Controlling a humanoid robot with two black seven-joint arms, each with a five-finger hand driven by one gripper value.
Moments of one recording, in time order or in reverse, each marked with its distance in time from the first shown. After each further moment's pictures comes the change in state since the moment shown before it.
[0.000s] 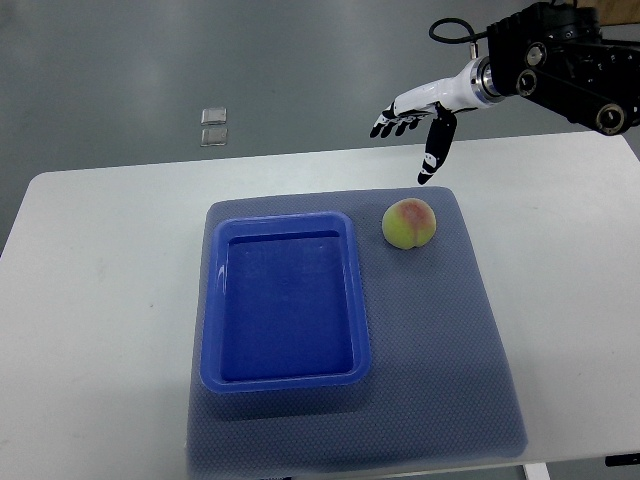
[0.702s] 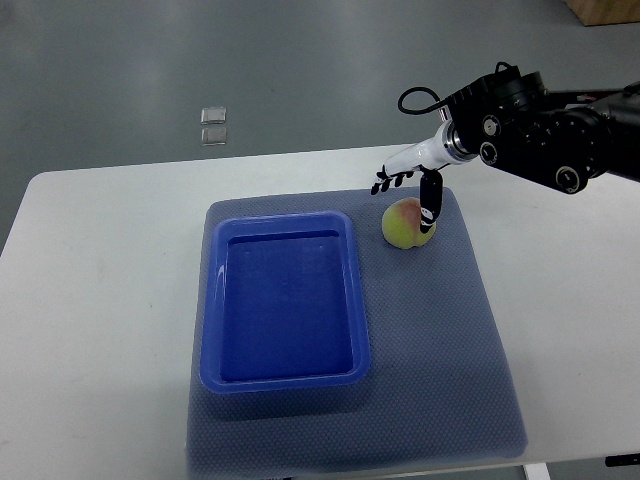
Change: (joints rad) left arm 0.001 0.000 0.003 0.010 -0.003 0.003 0.000; right arm -0.126 0.088 -0.074 0.005 -0.104 -0.106 -0.015
